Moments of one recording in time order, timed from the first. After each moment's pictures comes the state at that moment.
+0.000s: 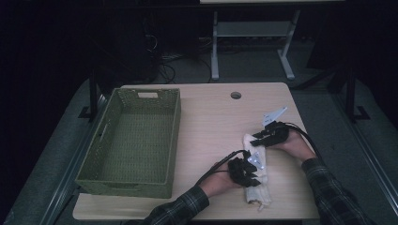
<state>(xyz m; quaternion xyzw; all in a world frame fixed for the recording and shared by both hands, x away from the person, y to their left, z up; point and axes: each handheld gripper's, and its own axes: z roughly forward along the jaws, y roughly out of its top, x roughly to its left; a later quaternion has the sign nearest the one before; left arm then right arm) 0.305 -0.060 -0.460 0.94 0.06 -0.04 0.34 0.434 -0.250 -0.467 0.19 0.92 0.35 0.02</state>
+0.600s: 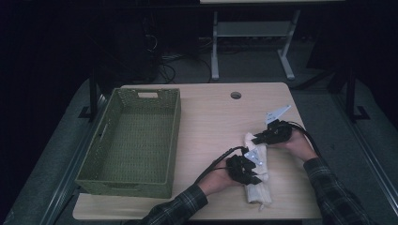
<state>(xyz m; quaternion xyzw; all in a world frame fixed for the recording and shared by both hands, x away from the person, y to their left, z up) 0.307 -0.051 -0.439 0.93 0.07 -0.06 0.37 0.427 -0.253 -0.450 0.21 0.91 0.36 0.02</state>
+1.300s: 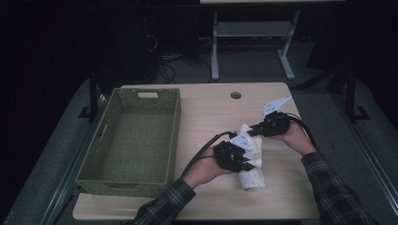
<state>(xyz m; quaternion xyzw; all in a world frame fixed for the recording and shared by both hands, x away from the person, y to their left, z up) 0.311 -0.013 -0.377 0.91 0.08 -0.03 0.40 0.429 -0.236 -0.410 0.19 0.90 0.39 0.03</state>
